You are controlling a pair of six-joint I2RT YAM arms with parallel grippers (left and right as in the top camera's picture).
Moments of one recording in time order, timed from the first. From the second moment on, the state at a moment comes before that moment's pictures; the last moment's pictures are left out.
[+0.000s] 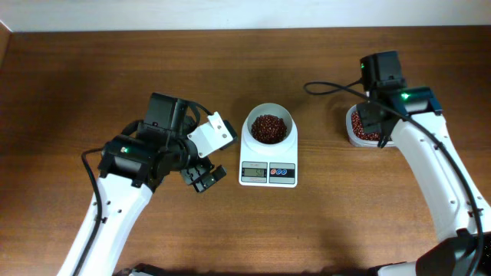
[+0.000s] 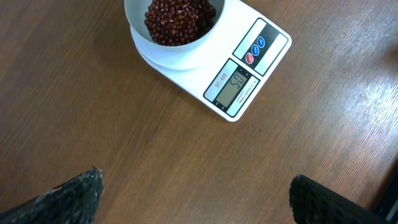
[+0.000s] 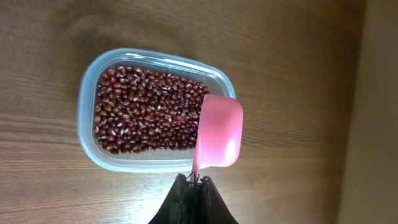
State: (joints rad) left arm -0.29 1.27 1.24 -1.07 0.28 0.68; right arm 0.15 1.59 1.41 -0.99 0.47 -0.13
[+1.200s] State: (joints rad) left arm -0.29 1.27 1.24 -1.07 0.28 0.68; right arm 0.22 1.37 1.41 -0.88 -0.34 -0.05
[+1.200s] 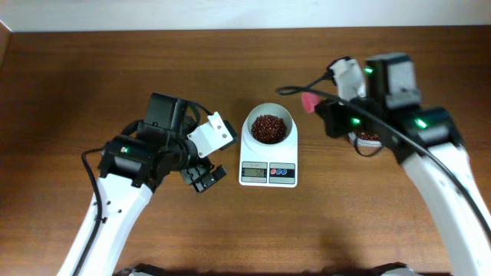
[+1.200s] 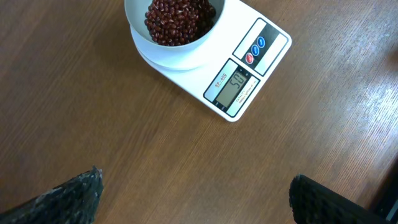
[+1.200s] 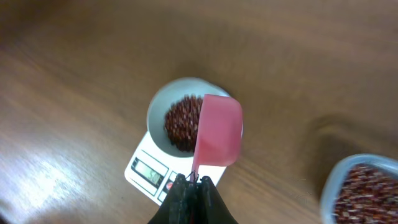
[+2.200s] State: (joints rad) left arm -0.29 1.27 1.24 -1.07 0.28 0.68; right arm 0.18 0.94 1.41 -1.37 -0.14 0.37
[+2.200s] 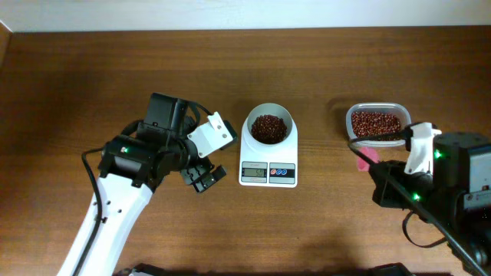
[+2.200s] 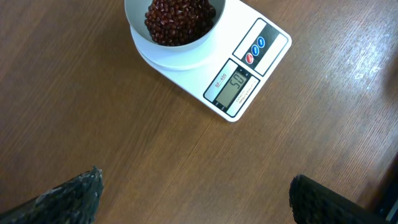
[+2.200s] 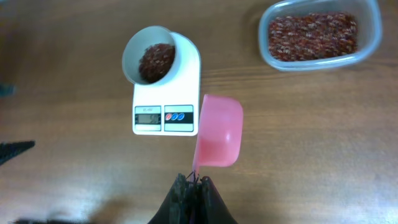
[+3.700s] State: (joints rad) left arm -0.29 1.27 1.24 -1.07 0.28 0.68; right arm 0.18 1.11 0.87 -0.99 0.16 1.02
